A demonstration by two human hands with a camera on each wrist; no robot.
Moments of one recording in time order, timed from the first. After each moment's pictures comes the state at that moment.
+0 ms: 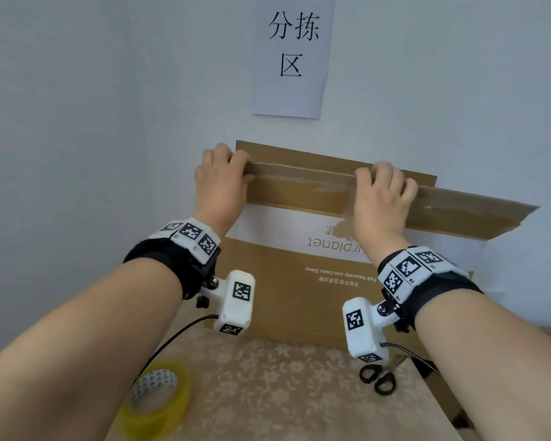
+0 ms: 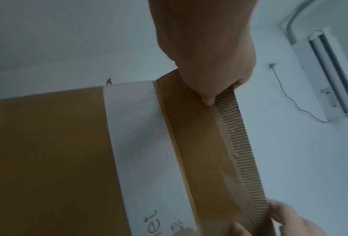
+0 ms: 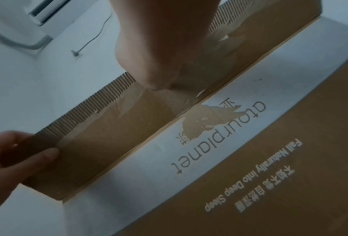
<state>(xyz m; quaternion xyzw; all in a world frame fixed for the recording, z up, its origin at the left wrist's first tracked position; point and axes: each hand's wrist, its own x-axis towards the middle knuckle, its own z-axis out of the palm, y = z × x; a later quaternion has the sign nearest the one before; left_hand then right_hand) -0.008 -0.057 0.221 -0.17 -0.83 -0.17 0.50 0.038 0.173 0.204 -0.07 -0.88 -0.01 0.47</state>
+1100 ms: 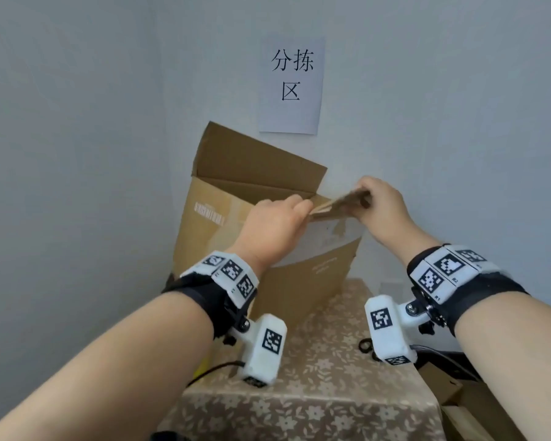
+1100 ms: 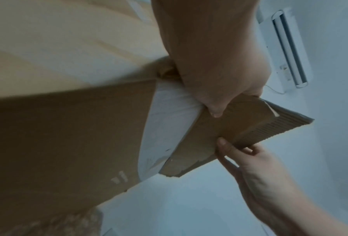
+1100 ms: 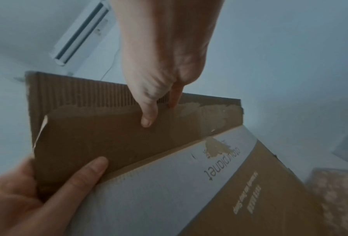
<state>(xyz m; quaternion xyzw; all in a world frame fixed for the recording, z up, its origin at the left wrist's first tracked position) 0.134 -0.007 0.196 -0.37 -0.78 -0.03 0.51 0.131 0.200 0.215 0.15 -0.86 0.28 0.41</state>
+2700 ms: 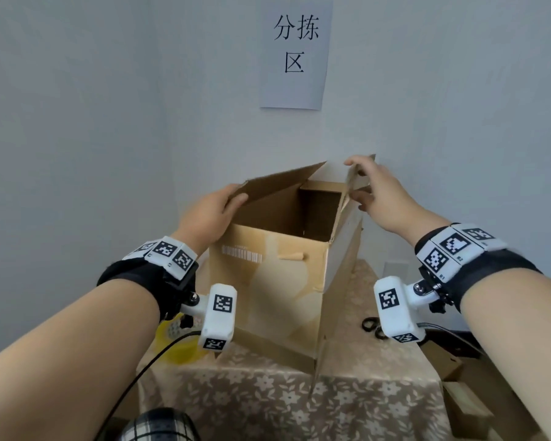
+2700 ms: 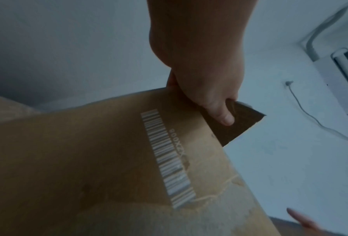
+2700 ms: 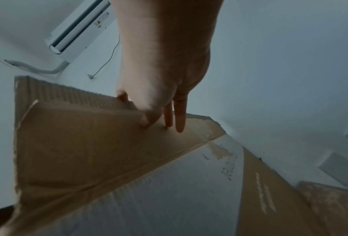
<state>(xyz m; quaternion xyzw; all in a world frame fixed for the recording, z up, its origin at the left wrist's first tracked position) 0.104 -0.097 0.171 -0.19 -0.89 -0.31 0.28 0.132 0.202 0.201 0.18 -0.89 0.31 0.29</state>
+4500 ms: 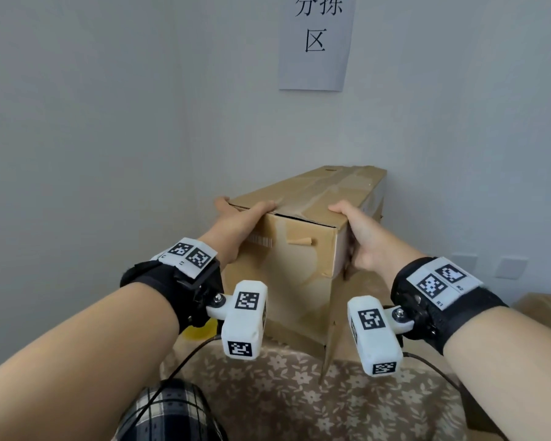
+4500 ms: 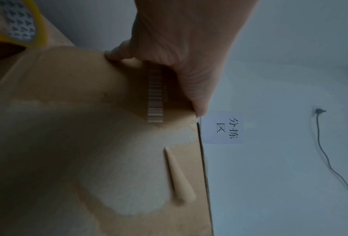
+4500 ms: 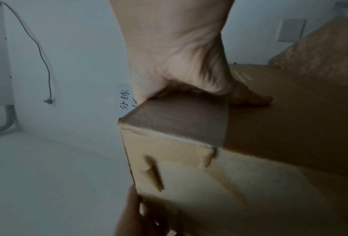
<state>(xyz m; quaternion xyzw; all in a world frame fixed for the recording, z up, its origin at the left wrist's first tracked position) 0.147 -0.065 0.151 0.11 -0.76 -0.64 0.06 0.147 0.134 0.142 -0.10 -0.68 0.73 -0.07</state>
